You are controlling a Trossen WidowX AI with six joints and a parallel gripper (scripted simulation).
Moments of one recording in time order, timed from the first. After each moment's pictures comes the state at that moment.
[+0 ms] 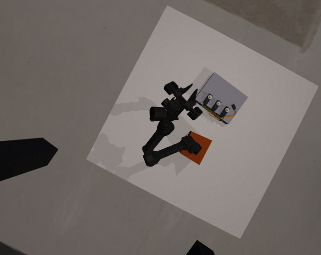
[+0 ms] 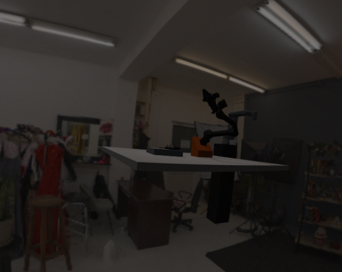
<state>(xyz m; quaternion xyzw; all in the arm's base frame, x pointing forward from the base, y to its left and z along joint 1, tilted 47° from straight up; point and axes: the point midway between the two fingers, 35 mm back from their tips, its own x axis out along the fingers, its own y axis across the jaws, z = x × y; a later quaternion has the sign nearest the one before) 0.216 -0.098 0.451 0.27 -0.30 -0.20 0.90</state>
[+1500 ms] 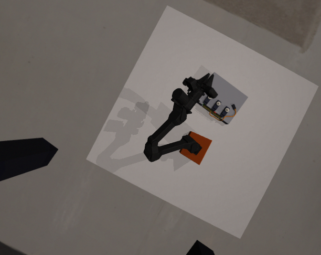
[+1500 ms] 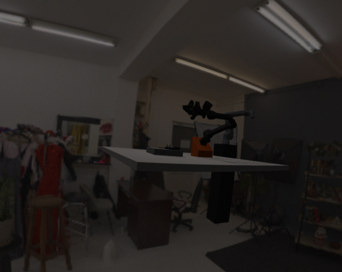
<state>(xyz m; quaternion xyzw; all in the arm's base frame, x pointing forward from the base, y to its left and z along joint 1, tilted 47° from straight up) 0.335 -0.002 0.312 -0.04 0.02 0.01 1.00</state>
